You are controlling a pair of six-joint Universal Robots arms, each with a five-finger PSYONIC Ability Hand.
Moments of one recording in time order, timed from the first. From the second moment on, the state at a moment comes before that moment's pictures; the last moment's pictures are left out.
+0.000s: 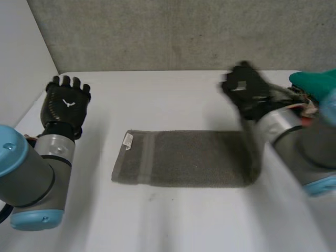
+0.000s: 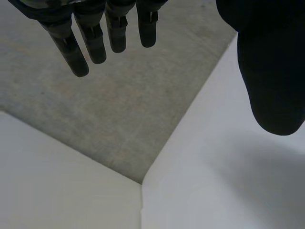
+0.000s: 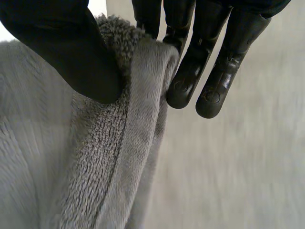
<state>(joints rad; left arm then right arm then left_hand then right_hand) 4.33 -1.80 -1.87 3.76 -1.75 3.87 1.90 -1.23 1.59 -0.45 1.24 2.09 0.19 0.20 0.21 0.20 0.05 0.98 1.18 1.18 1.19 0.99</state>
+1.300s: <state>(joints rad) 4.20 -1.83 -1.81 3.68 -1.72 3.79 2.34 -1.01 1.40 -0.27 1.38 2.29 0.19 0.20 0.21 0.20 0.05 0.95 1.16 1.18 1.19 0.99</state>
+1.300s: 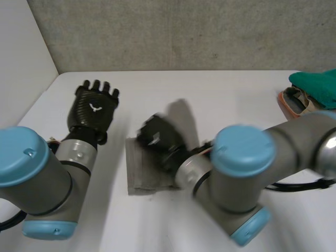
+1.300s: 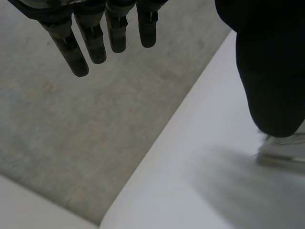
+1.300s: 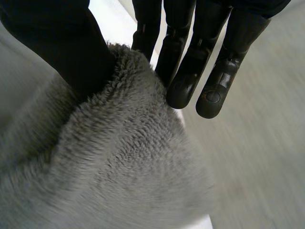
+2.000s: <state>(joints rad) 4.07 -1.98 -1.67 3.36 -1.71 3.51 2.18 -0.82 1.11 0.13 1.32 3.08 0.20 0.21 0.21 0.20 0.05 0.20 0.22 0.21 0.23 0.06</state>
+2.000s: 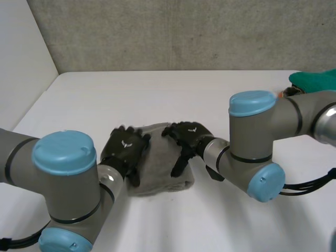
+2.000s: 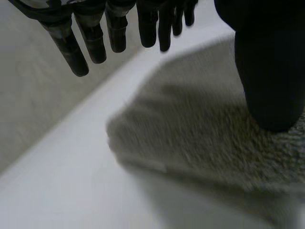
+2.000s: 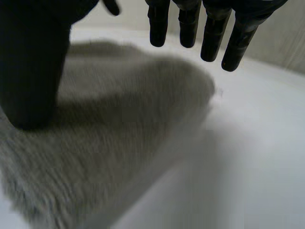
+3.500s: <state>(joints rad) 4.18 -1.78 -1.36 2.99 -1.15 3.45 2.33 -0.82 1.48 -0.52 1.44 2.61 0.20 0.21 0.21 0.21 0.05 0.19 0.22 0.21 0.23 0.06</state>
